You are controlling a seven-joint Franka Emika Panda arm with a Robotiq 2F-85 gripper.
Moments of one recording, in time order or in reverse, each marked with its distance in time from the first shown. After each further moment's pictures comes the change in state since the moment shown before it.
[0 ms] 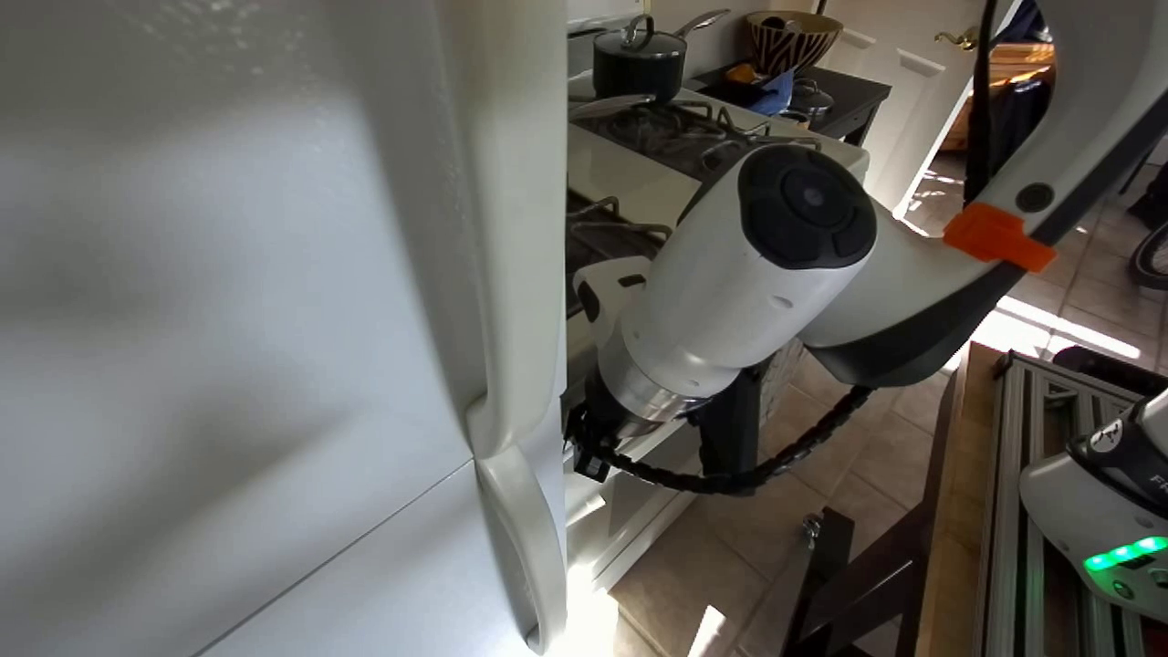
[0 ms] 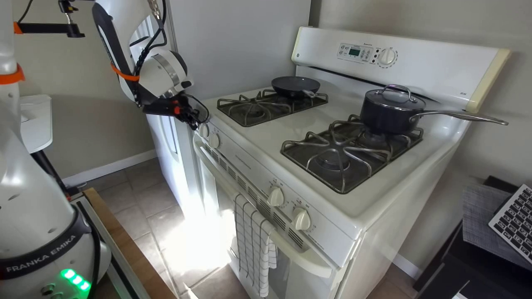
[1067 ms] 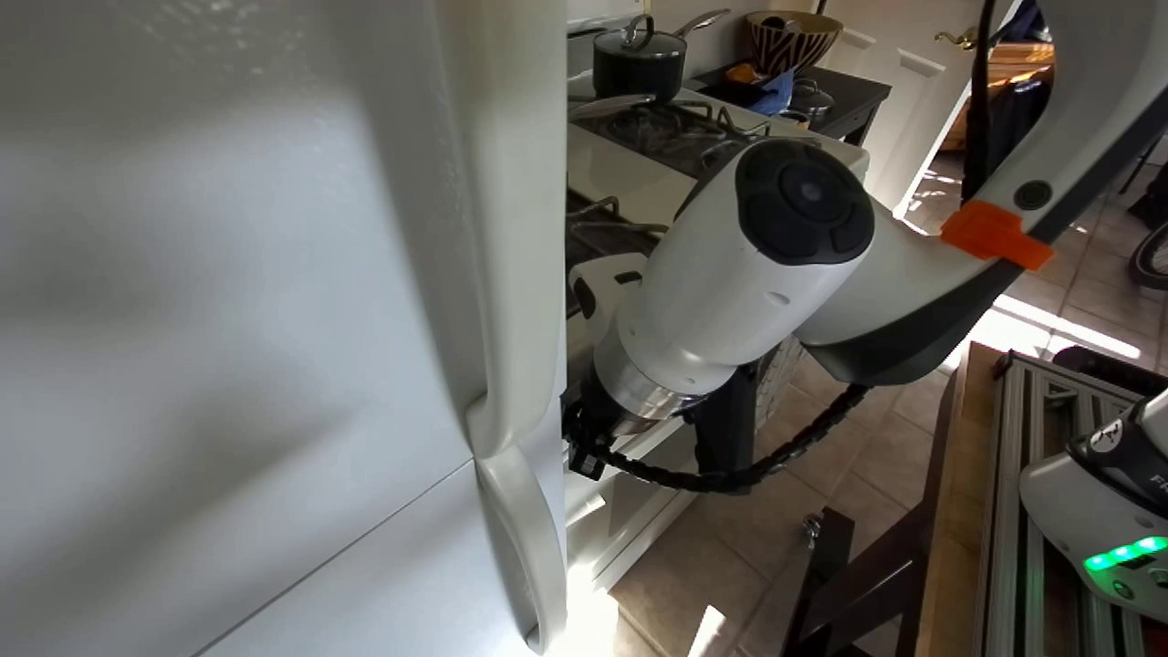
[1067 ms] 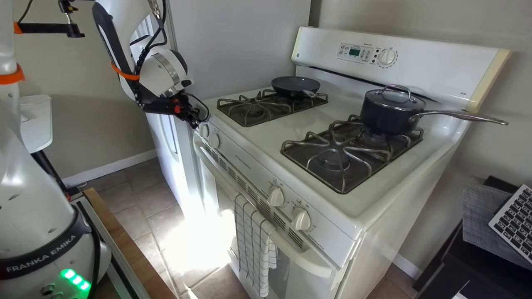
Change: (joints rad) arm 0.002 0.000 0.000 0.009 0.000 0.000 0.002
